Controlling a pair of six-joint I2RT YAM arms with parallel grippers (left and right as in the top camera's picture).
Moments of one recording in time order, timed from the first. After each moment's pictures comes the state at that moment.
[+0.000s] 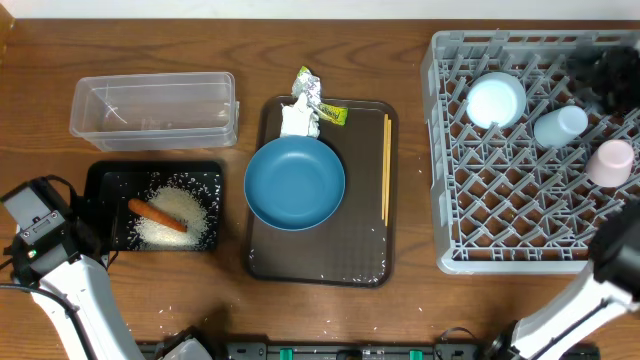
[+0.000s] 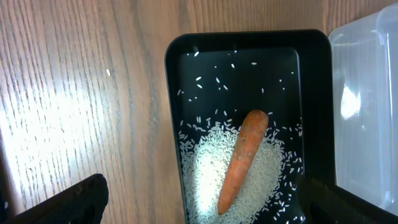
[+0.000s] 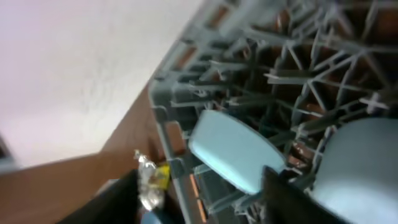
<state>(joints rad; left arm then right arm) 0.67 1.13 0.90 -0.89 -0.06 -0.83 -0.53 2.01 1.95 -0.96 -0.79 0.37</state>
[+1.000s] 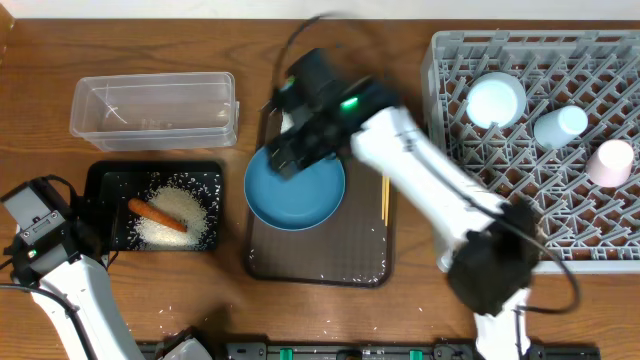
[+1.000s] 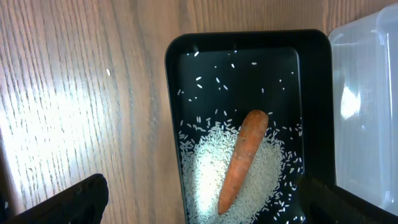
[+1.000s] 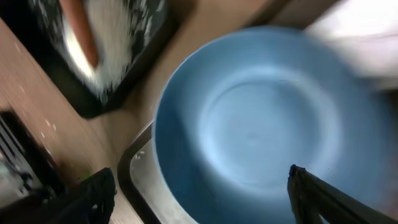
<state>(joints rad) 0.67 1.13 0.90 -0.89 -0.06 -0.83 0.75 2.10 1.93 -1.01 -0.33 0.13</state>
